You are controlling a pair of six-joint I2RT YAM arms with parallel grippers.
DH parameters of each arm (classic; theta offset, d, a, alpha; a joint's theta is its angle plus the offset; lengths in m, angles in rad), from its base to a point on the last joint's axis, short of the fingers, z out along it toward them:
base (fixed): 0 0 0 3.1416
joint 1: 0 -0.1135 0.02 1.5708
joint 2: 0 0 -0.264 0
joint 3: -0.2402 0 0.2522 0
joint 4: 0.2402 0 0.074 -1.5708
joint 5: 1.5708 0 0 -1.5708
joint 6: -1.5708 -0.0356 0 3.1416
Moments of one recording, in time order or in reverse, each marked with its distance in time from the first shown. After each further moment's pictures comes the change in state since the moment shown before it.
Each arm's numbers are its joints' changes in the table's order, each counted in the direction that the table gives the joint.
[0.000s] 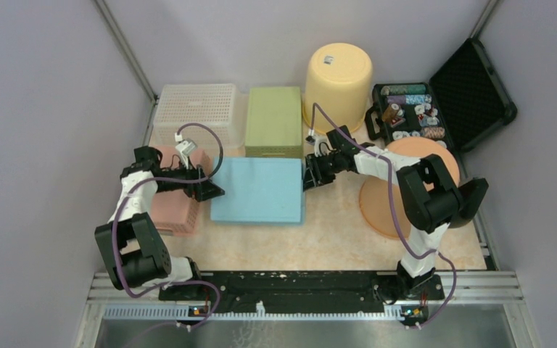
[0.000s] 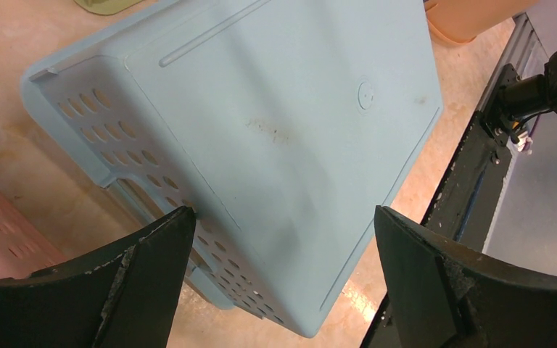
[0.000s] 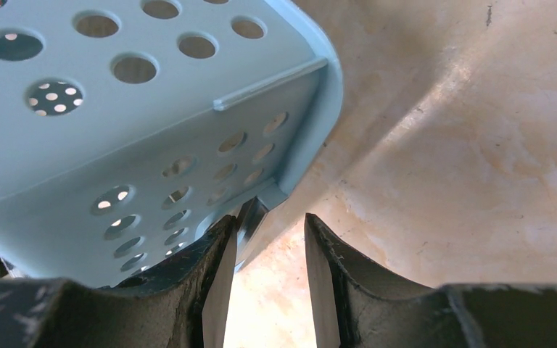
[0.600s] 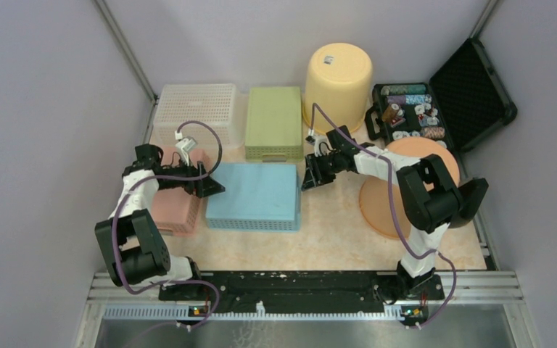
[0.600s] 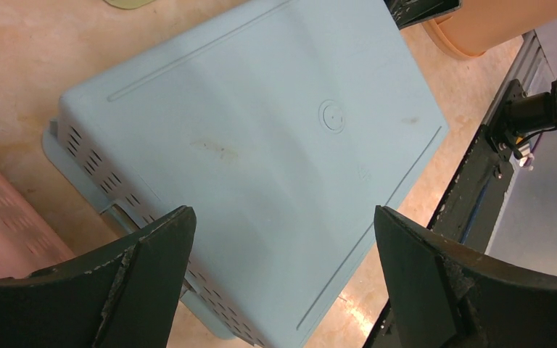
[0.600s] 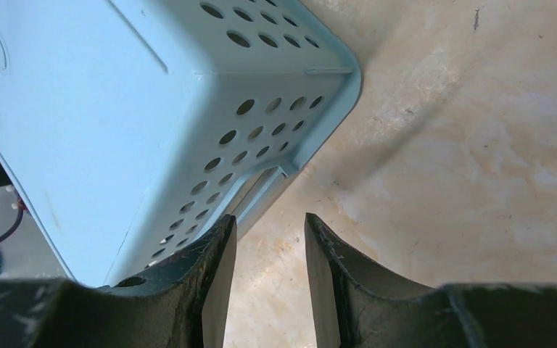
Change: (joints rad) left arm 0.009 0.023 0.000 -0.083 -0.037 0.113; right arm -0.001 0.000 0.000 -0.001 0.024 0.013
